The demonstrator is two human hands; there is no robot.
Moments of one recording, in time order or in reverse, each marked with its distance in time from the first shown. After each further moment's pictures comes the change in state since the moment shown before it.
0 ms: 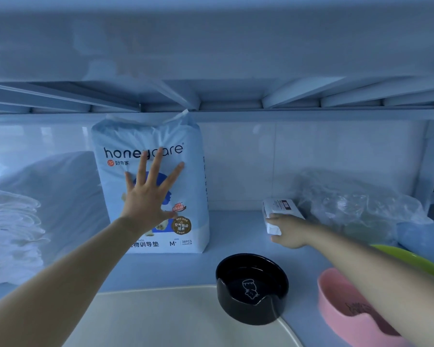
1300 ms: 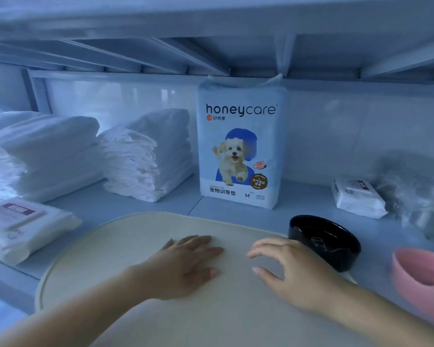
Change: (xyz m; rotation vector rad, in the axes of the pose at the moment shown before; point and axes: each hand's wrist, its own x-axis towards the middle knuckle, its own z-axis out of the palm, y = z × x) left_hand -0.238 0.000 -0.090 -0.400 -0.788 -0.022; right_hand -0.163 -0.193 0.045 0.320 0.243 -0.642
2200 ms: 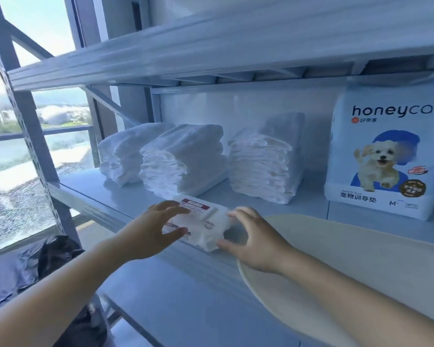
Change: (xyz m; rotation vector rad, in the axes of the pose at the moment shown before) left_hand -0.221 -0.250 -0.079 -0.050 0.317 -0.368; right_hand 0.181 -0.253 0.134 0.296 -0.067 -0.058
